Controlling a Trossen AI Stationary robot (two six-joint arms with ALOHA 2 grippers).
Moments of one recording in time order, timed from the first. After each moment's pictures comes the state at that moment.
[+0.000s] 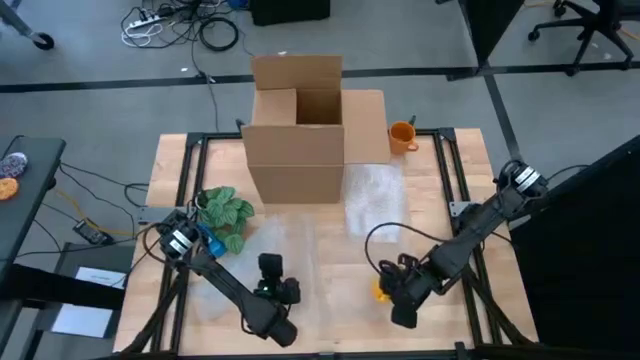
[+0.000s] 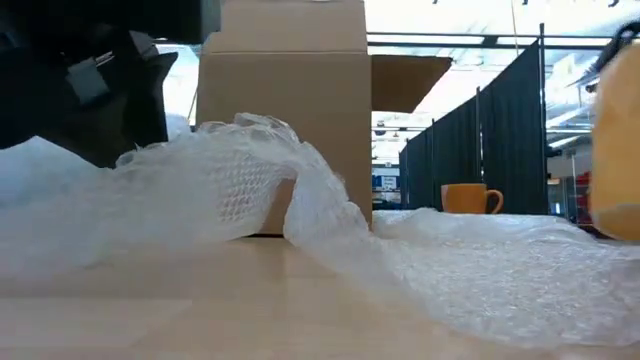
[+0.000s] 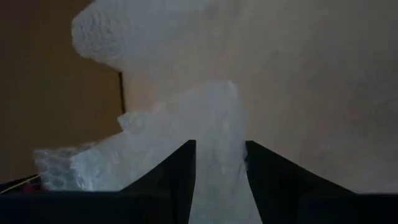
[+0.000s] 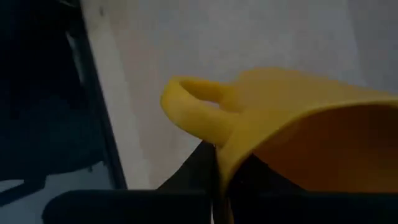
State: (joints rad) left arm -0.70 2.16 1.65 -1.36 -0.68 -0.77; right arm 0.73 1.55 1.06 -0.66 0.10 1.01
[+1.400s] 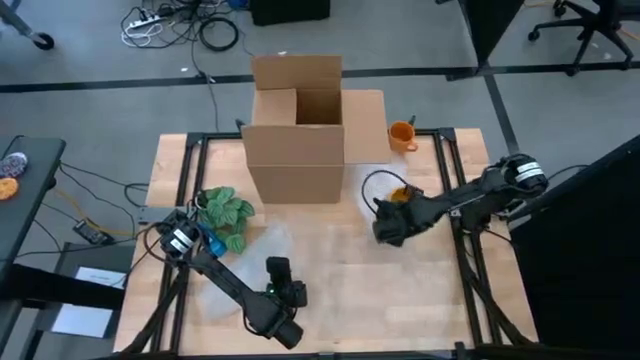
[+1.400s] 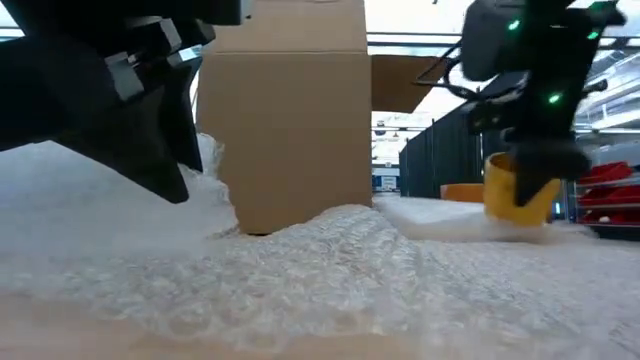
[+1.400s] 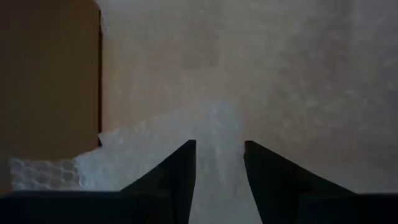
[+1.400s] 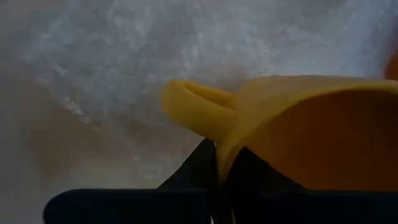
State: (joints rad) left arm -0.69 2.16 1.65 -1.22 -0.71 -0.71; right arm 0.16 1.51 0.85 -0.90 0.58 0.59
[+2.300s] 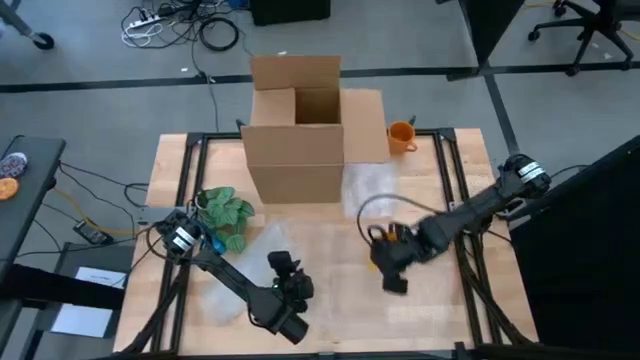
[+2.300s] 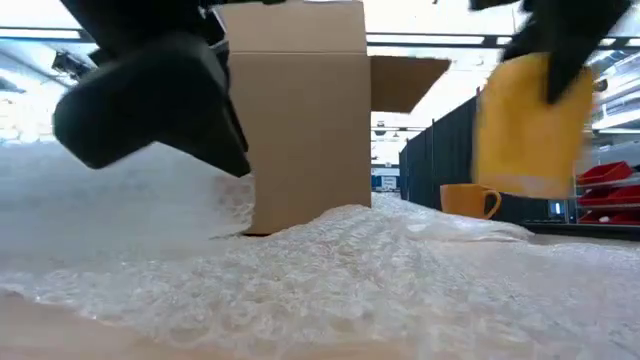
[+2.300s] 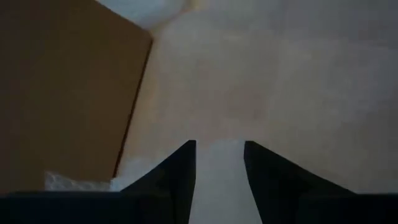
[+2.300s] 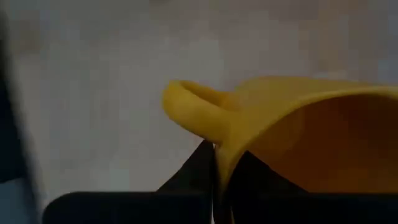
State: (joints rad) left arm -0.66 2.16 1.64 -1.20 -0.90 -0.85; right arm 0.54 1.49 1.14 -0.87 0.13 0.76
